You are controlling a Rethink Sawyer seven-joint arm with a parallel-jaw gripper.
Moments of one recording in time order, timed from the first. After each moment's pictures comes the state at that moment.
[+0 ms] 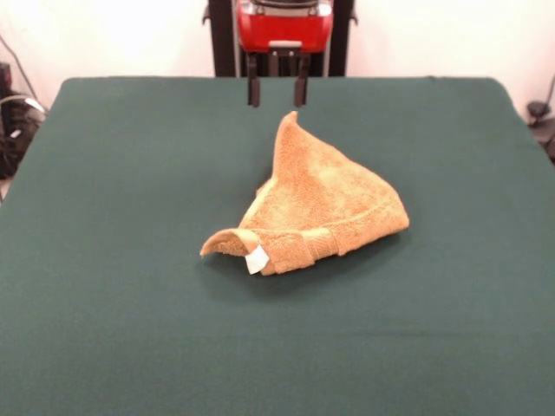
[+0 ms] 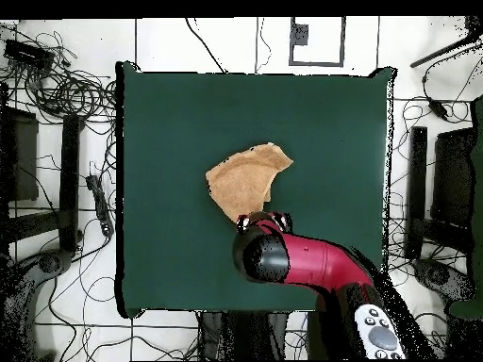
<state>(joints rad) -0.33 -0.78 0.06 1.97 -0.18 0.23 1.52</state>
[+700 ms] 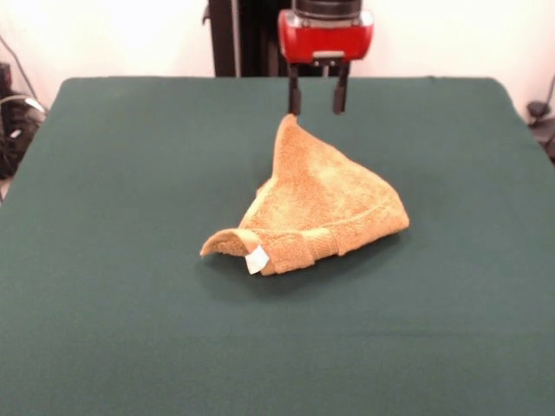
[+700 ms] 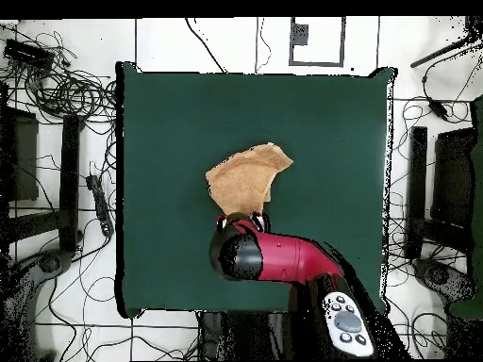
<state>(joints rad) -0.24 -0.72 0.05 1.96 -0.14 0.19 1.52</state>
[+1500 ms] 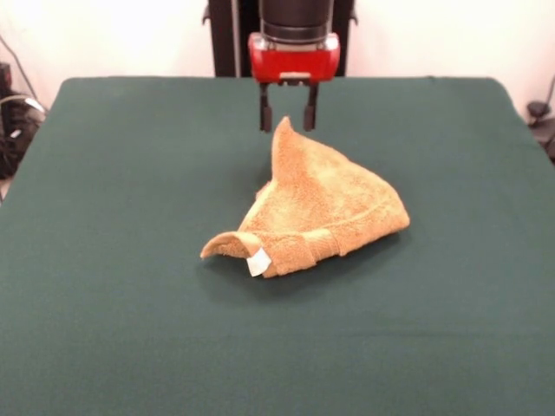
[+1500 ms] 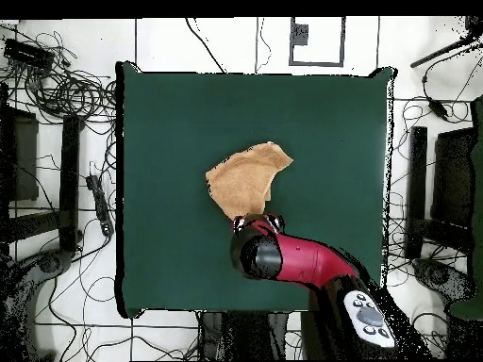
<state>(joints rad) -0.32 -0.68 0.05 1.96 -0.14 0.14 1.52</state>
